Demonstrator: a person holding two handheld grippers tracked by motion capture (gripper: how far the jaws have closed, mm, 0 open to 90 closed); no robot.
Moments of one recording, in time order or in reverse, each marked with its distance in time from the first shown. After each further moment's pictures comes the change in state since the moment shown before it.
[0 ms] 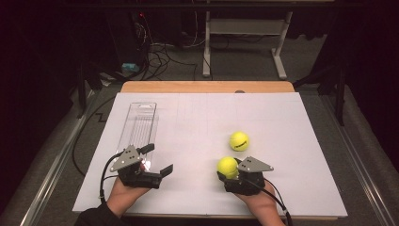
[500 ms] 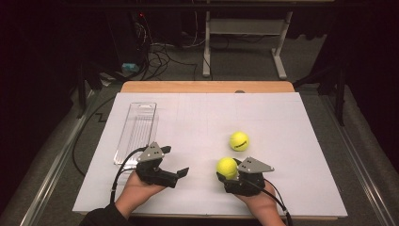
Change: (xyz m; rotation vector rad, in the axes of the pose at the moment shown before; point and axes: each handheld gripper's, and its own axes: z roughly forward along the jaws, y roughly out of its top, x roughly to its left) left arm -0.017 0.010 0.037 0.244 -0.041 0.028; right arm 0.001 0.000 -0.002 -0.009 0.020 -0.014
